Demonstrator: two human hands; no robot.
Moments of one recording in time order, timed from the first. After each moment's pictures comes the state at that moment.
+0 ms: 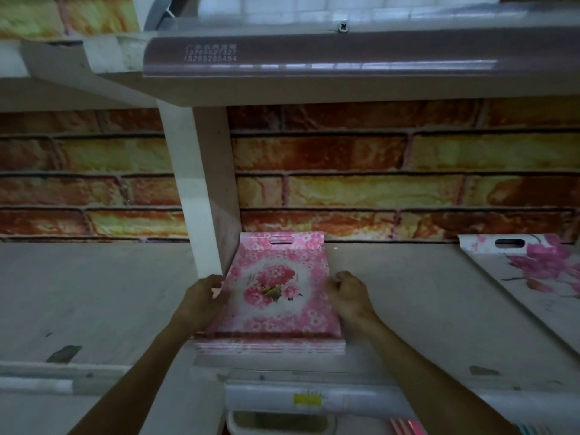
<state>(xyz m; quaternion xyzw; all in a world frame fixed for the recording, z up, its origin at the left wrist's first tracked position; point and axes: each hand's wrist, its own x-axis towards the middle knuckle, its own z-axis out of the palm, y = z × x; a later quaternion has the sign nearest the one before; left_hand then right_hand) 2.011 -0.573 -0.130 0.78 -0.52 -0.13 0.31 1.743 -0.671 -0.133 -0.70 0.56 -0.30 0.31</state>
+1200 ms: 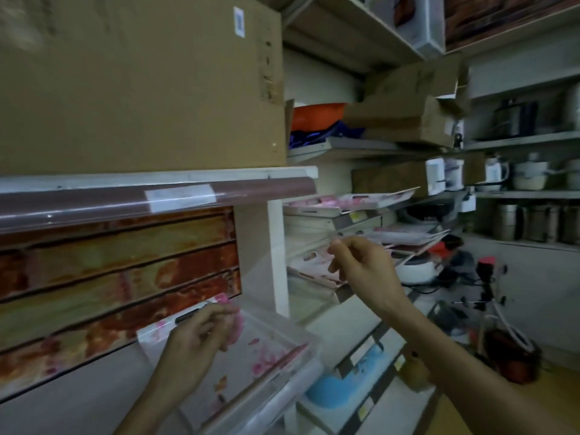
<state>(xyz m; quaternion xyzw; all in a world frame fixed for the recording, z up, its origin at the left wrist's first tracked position) 1.421 -0.624 -0.020 0.28 -0.75 -0.36 0.47 1.162 -0.519 0.051 -0.53 0.59 -0.61 0.00</state>
